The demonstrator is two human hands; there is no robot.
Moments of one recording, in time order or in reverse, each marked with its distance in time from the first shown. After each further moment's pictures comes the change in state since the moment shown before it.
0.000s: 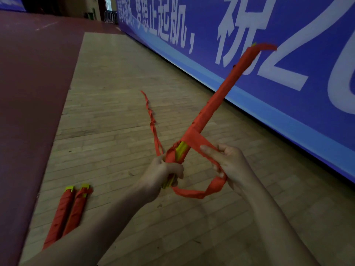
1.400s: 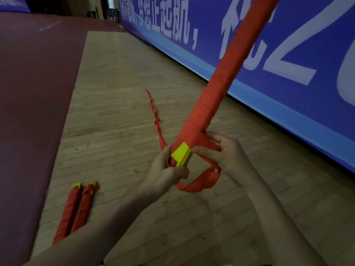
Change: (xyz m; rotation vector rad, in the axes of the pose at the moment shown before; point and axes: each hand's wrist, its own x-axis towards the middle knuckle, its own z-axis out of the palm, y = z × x) left_hand -0.007 -0.008 0.001 0.170 0.127 0.213; right_hand -0.002 -0.008 0.013 -0.023 -0.231 -0.256
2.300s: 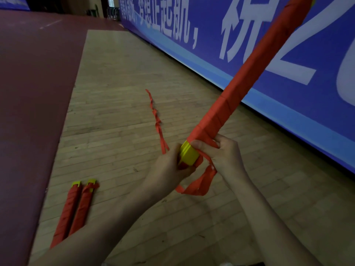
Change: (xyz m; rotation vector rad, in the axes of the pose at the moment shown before) left_hand 0.005 -0.008 0.000 0.476 -0.064 0.151; right_hand 0.005 0.015 0.010 -0.113 0.312 0.055
